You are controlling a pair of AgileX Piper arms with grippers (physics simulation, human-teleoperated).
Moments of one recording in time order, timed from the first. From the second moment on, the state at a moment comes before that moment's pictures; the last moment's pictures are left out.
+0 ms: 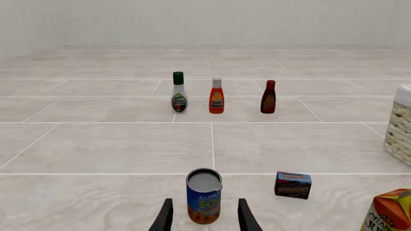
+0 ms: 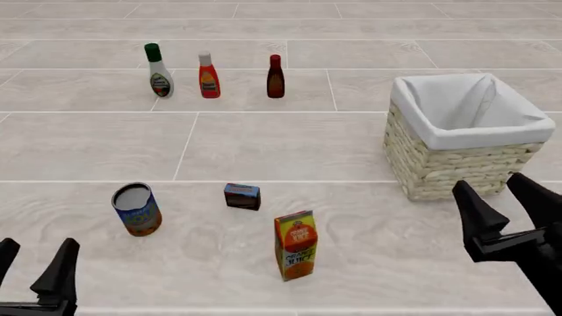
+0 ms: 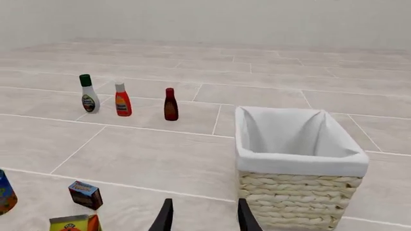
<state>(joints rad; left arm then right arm) 0.00 0.01 0.00 0.00 0.00 0.17 0.49 -0.24 -0.22 -0.01</state>
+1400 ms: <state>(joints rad) 0.00 0.01 0.00 0.00 0.00 0.41 1.16 -0.70 -0.39 -0.12</state>
